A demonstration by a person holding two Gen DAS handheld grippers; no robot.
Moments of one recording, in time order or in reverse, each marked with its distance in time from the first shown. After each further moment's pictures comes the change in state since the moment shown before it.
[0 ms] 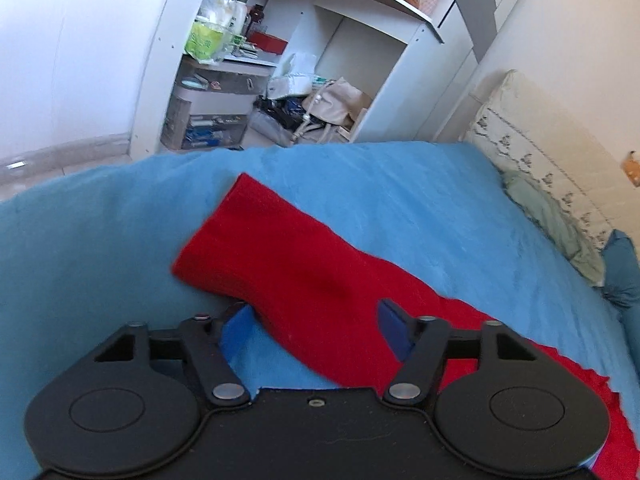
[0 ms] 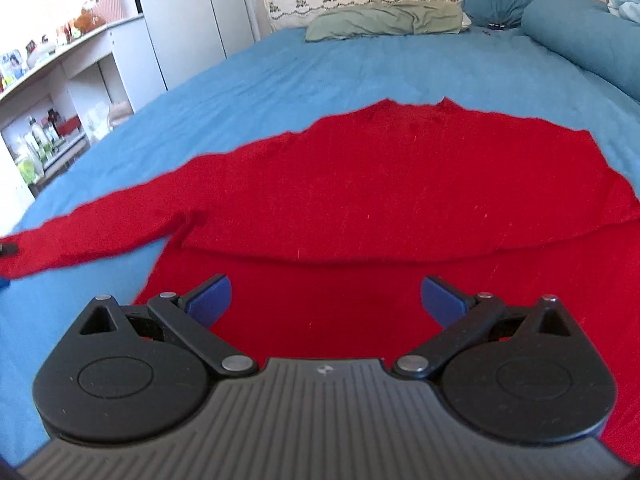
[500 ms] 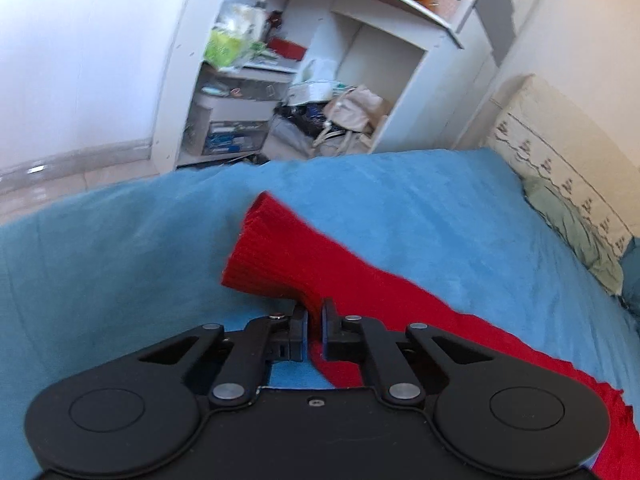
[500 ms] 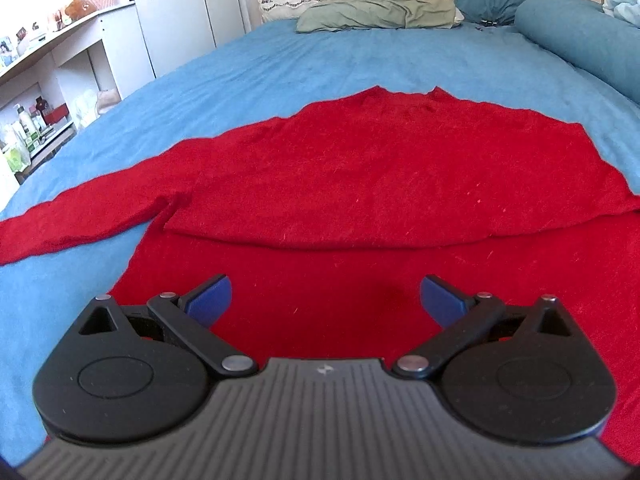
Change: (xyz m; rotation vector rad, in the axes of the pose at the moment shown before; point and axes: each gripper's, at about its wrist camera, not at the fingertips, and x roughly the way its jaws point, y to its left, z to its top) left arm -0.009 -0.005 0.011 -0.003 -0.011 0.048; right arm 0.000 -0.006 -0.001 -0.002 -0.001 -0.036
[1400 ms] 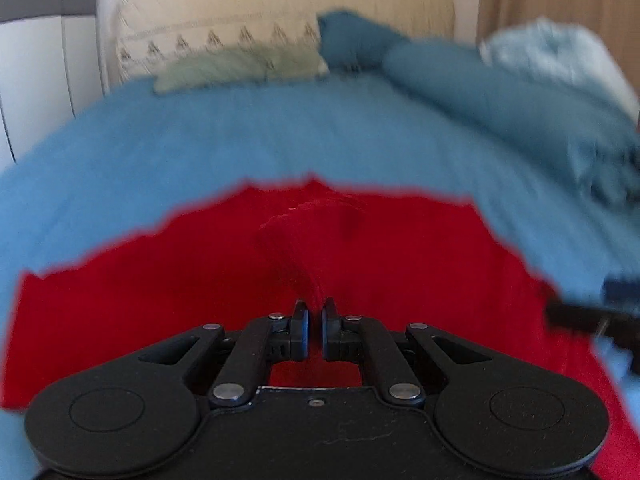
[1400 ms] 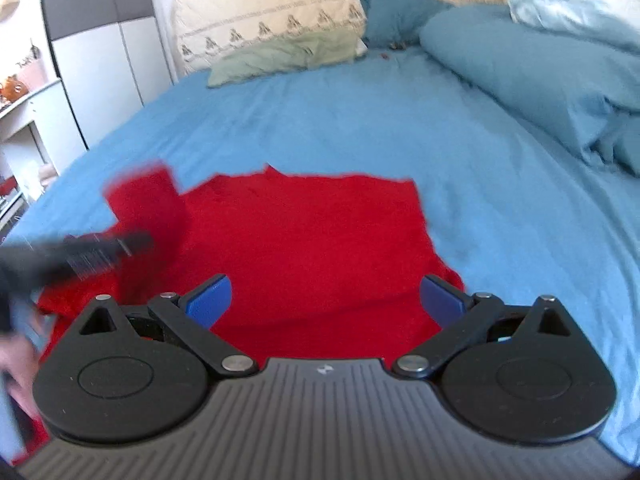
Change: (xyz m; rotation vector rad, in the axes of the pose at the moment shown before) left arm -0.047 -0.423 -0.257 0.872 0.206 -0.504; right arm -0.069 -0.193 0.054 0.132 -0.042 -0.127
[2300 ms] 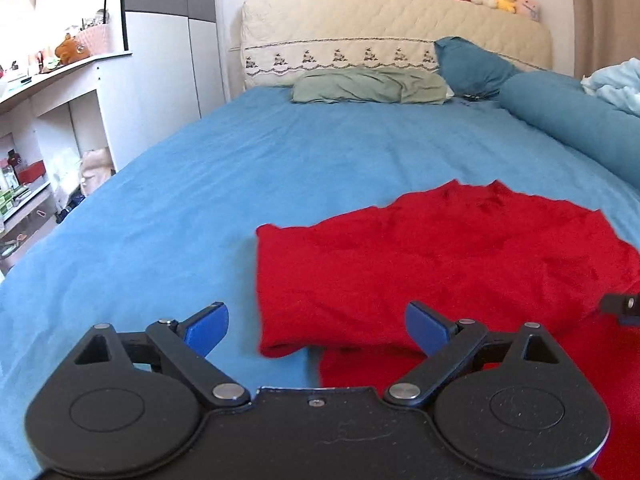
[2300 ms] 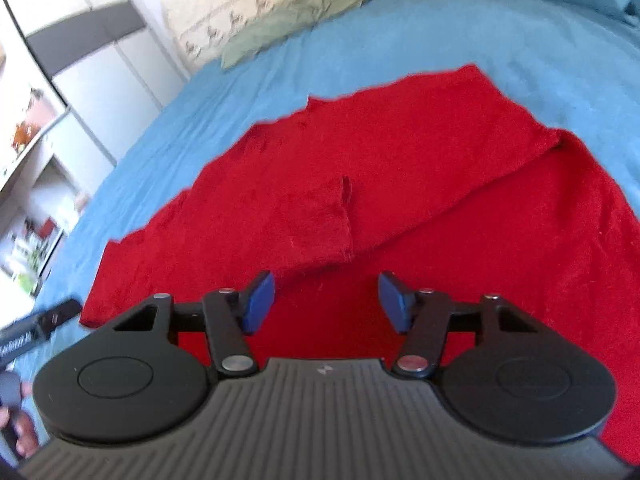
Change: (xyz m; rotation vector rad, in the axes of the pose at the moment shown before) left arm -0.080 0.140 -0.049 -0.103 -0.095 0.282; right arm 0.053 0.054 -0.048 0.249 0.024 0.161
